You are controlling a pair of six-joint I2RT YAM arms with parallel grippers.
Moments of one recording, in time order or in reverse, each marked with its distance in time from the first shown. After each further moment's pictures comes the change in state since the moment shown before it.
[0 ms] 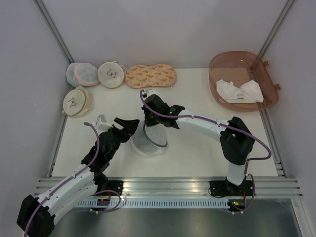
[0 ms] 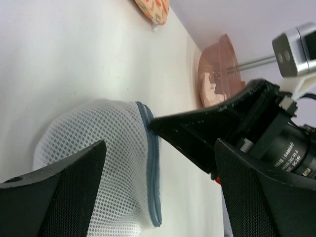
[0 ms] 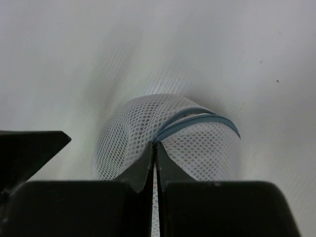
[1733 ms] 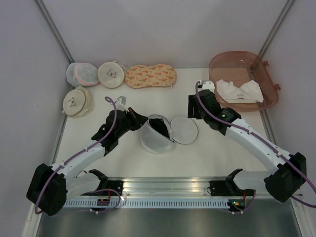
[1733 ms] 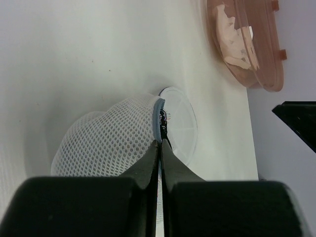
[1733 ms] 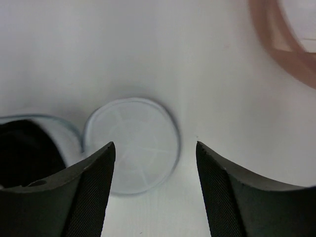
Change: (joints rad) left arm 0.064 0.418 0.300 -0.012 0.322 0.260; right arm -0.305 -0.576 -0.342 -0.247 0.379 -0.060
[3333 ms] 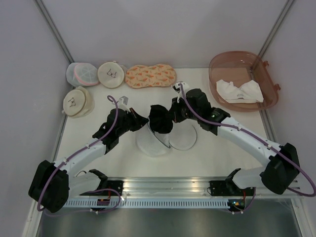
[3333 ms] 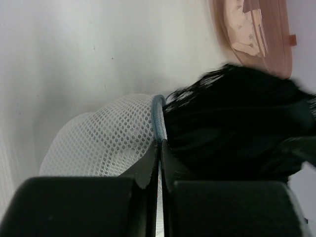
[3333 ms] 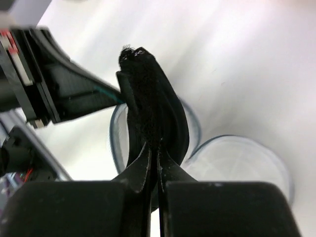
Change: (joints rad) left arm 0.024 0.042 0.017 -0.029 0.068 0.023; right arm 0.089 0.073 -0.043 0.342 -0.694 -0.095
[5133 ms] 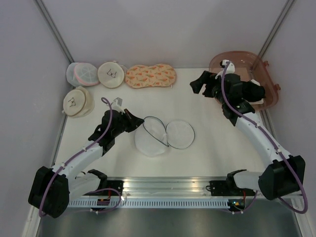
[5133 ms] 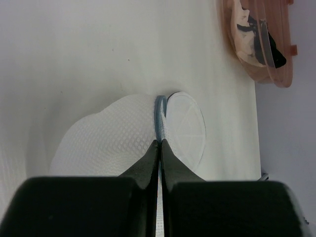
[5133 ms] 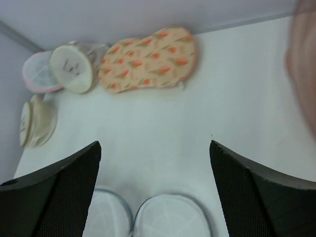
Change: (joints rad) left arm 0.083 -0.054 -0.050 -0.008 0.049 0.000; right arm -0.486 -0.042 0.083 0.137 0.146 0.138
